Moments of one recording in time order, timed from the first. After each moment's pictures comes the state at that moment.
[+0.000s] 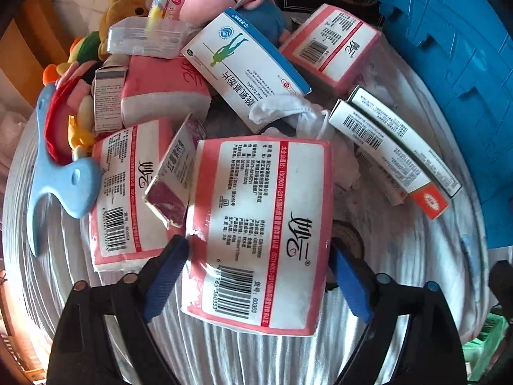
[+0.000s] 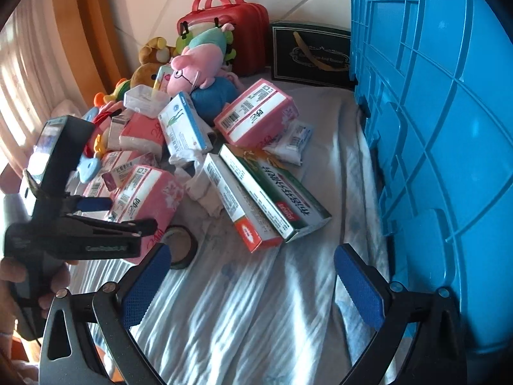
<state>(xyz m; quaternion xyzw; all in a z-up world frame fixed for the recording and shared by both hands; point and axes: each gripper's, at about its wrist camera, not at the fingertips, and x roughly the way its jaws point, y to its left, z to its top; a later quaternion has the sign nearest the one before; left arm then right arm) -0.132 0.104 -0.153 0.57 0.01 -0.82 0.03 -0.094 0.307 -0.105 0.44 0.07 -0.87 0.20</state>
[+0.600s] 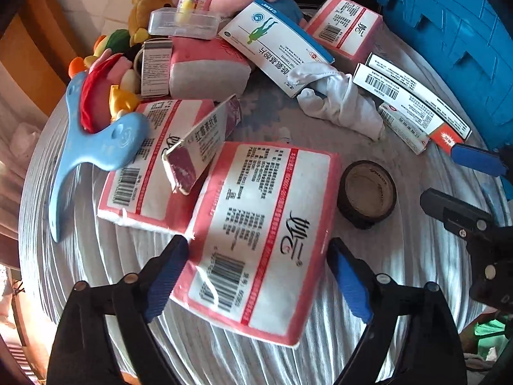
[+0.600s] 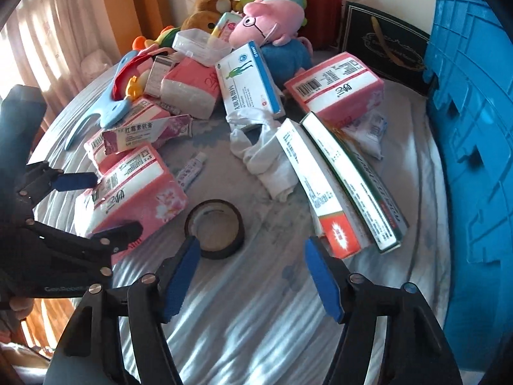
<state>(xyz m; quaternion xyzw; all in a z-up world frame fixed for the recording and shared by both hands) -0.084 0.068 -0.158 0.56 -0.02 -0.83 0.03 -0.094 0.233 -0.151 0.48 0.14 -0.82 0.28</state>
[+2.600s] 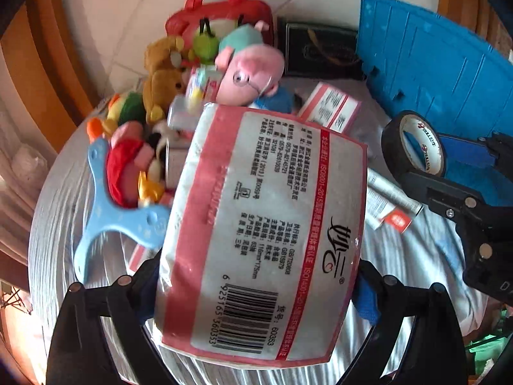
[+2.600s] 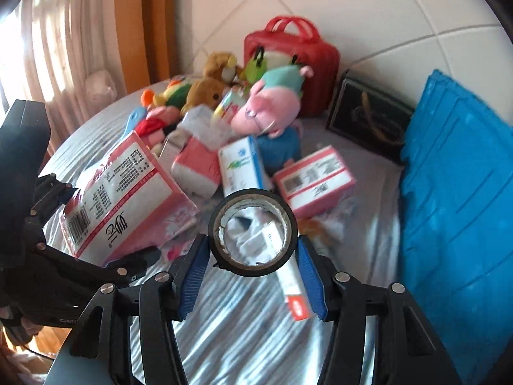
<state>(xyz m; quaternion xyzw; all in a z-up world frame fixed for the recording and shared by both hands) -0.101 0.050 -0.034 0.46 -0.01 -0.89 0.02 -0.106 0.207 -0.024 0.38 0.16 -0.87 0.26</state>
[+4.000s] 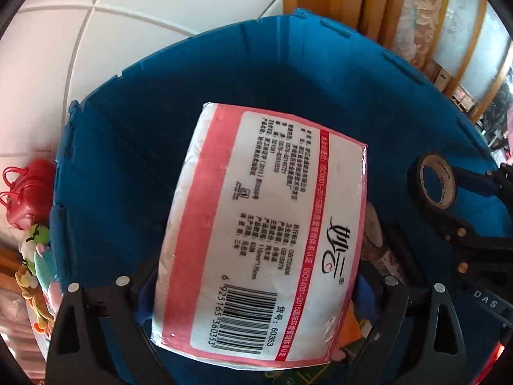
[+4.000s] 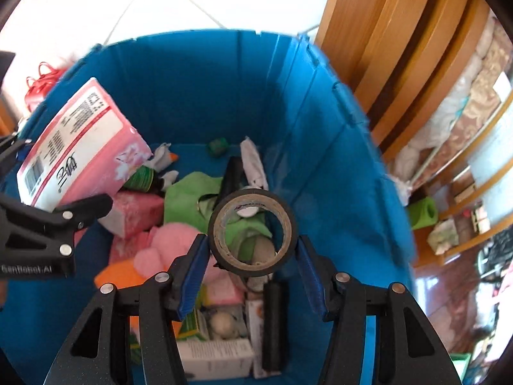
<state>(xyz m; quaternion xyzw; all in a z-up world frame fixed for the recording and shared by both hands) -0.360 0.505 0.066 0.52 -0.13 -0.83 -0.16 -0.311 0.644 0.060 0.52 0.07 -0.85 0.01</state>
